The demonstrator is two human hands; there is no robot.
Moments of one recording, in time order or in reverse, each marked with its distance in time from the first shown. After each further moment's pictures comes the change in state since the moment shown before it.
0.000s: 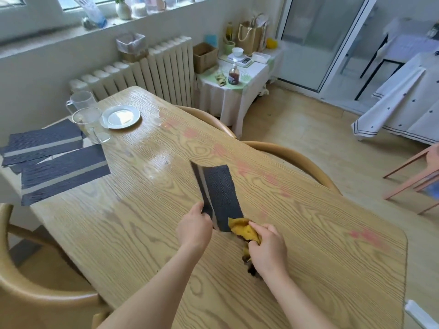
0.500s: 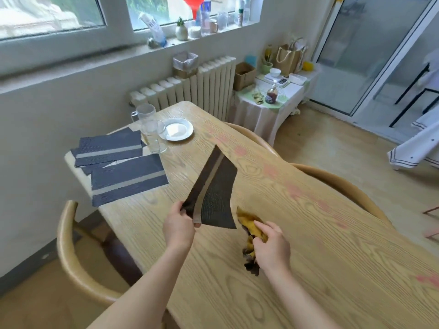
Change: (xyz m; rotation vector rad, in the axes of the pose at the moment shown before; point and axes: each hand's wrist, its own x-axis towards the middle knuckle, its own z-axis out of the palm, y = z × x) left_hand 0.060 -0.103 -0.132 -0.601 0.213 -0.190; right_hand 0.000 -0.132 0.072 0.063 0.008 -0.047
